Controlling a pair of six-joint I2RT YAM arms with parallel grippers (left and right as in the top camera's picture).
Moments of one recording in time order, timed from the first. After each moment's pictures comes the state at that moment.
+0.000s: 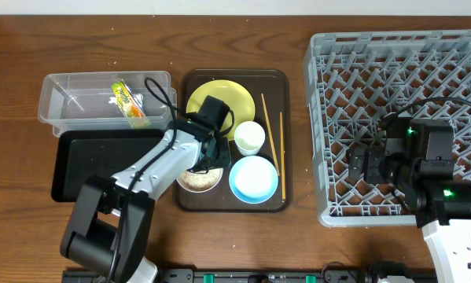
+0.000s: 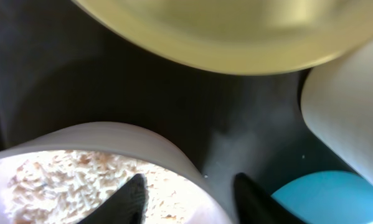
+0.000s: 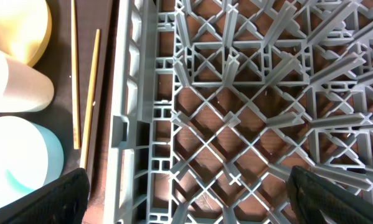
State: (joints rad) left arm -0.44 1.72 1.02 -0.69 0.08 -0.57; right arm 0.00 1.00 0.90 -0.87 -0.13 0.04
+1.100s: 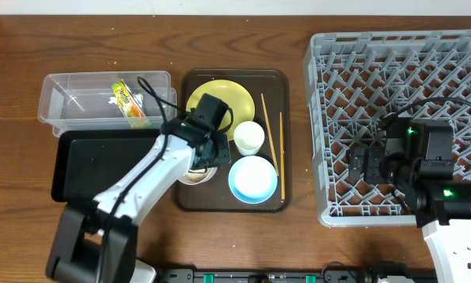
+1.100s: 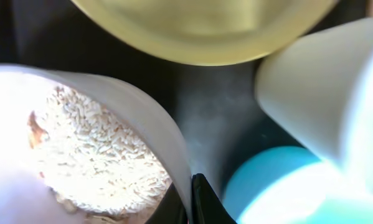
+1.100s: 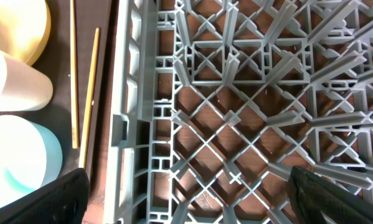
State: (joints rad) left arm -0.45 1.60 1.03 -0.74 0.08 -0.57; right arm 0.00 1.00 0.90 -0.87 -0.13 0.04
